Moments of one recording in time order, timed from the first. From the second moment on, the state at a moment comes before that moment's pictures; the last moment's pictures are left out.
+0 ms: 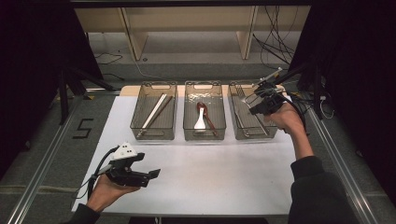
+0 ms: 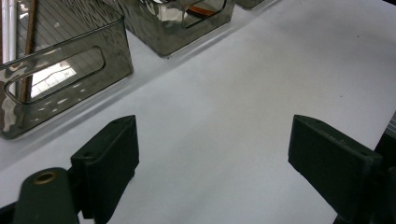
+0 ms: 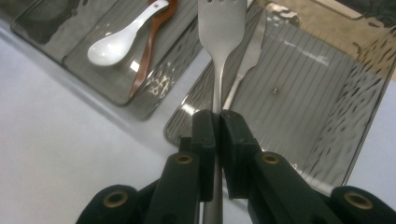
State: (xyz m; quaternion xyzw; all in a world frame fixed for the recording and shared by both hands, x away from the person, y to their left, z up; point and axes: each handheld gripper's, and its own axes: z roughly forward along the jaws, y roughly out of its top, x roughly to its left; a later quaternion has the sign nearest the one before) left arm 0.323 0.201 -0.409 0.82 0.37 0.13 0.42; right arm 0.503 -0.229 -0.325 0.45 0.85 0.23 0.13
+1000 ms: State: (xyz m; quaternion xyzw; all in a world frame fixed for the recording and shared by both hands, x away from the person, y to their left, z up) left arm 0.322 0.200 -0.407 0.82 0.37 0.13 0.43; right arm 0.556 -0.221 -0.336 0.53 0.81 0.24 0.14
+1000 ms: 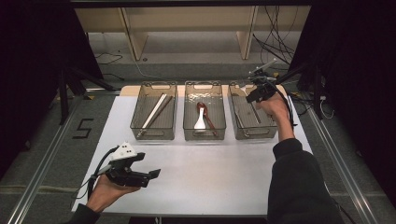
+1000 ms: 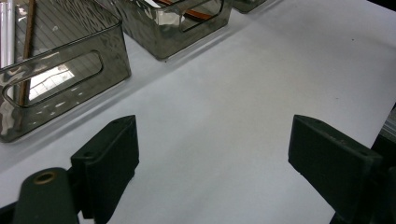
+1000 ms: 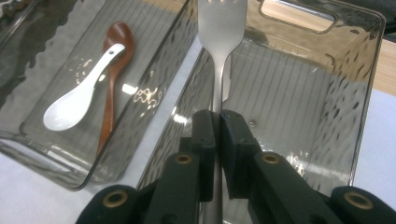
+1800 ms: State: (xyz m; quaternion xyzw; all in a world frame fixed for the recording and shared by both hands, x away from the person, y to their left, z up) left arm 0.321 0.200 -0.406 0.81 0.37 0.13 0.43; right arm 0.566 -0.219 -0.353 0.55 0.79 0.23 0.15
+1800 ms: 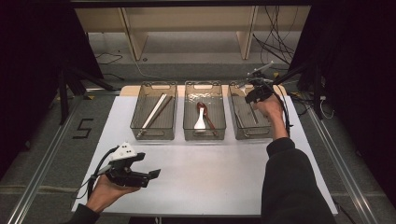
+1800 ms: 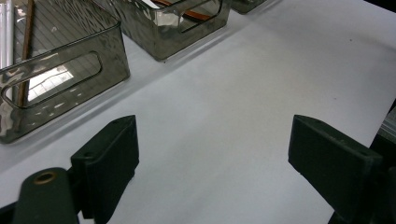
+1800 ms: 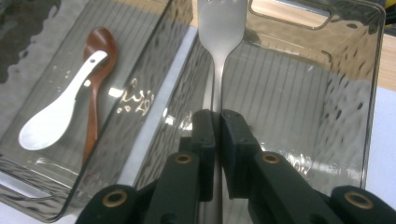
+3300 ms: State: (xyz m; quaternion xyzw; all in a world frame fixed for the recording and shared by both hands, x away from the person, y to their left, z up) left arm 0.322 0.201 -0.406 0.81 0.38 0.11 0.44; right arm 0.512 -0.227 -0.352 0.50 0.80 0.30 0.13
